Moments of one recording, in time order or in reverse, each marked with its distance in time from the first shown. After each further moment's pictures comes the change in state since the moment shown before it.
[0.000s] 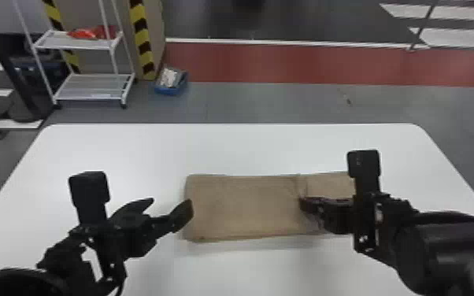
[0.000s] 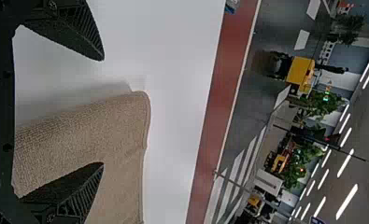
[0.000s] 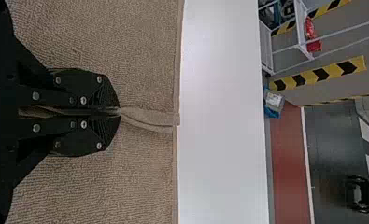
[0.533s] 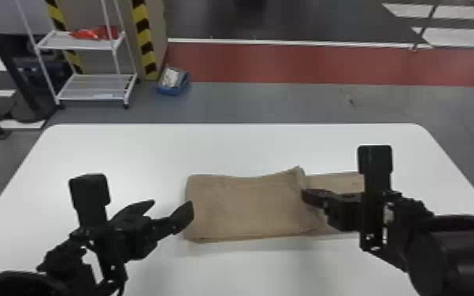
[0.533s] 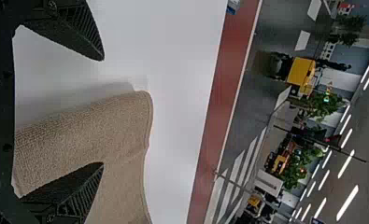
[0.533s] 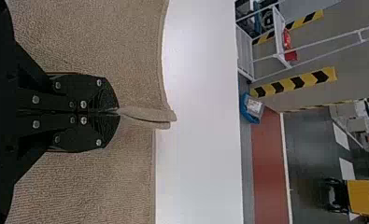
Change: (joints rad) left arm 0.014 -0.002 0.008 -0.007 0.003 0.000 -0.001; right arm 0.043 0.000 -0.020 -0.092 -0.036 -0.039 0.002
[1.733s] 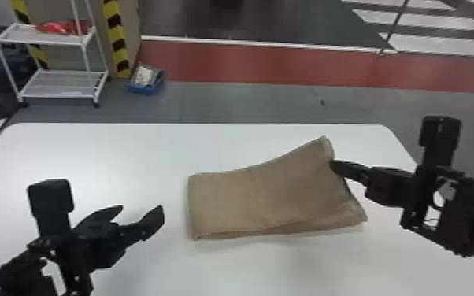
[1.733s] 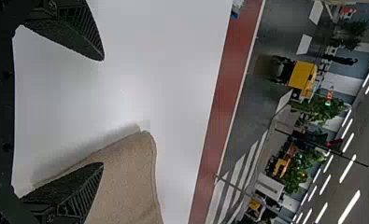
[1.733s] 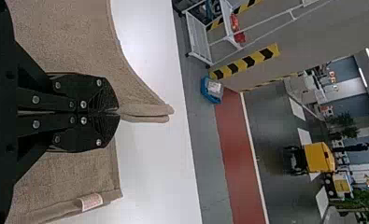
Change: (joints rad) left arm 0.017 -0.003 0.003 -0.009 -0.001 0.000 0.011; right arm -0.010 -0.046 -0.313 -0.191 -0.190 0.170 0.039
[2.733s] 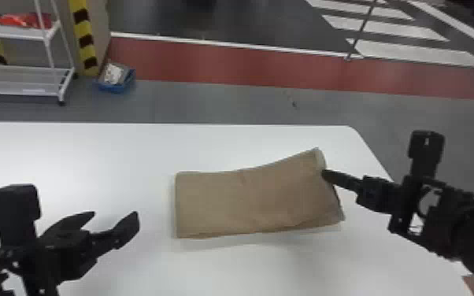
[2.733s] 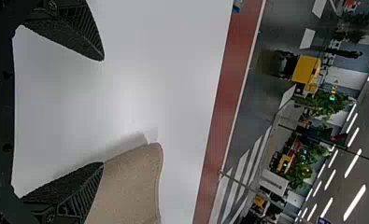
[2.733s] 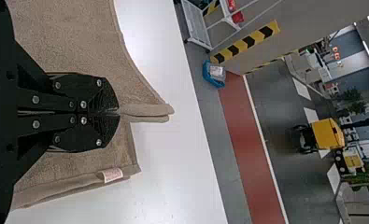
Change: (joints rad) left arm 0.011 0.005 -0.026 -0.022 -0.006 0.012 0.010; right arm 0.007 -0.036 -0.116 0.085 -0.055 0.002 0.020
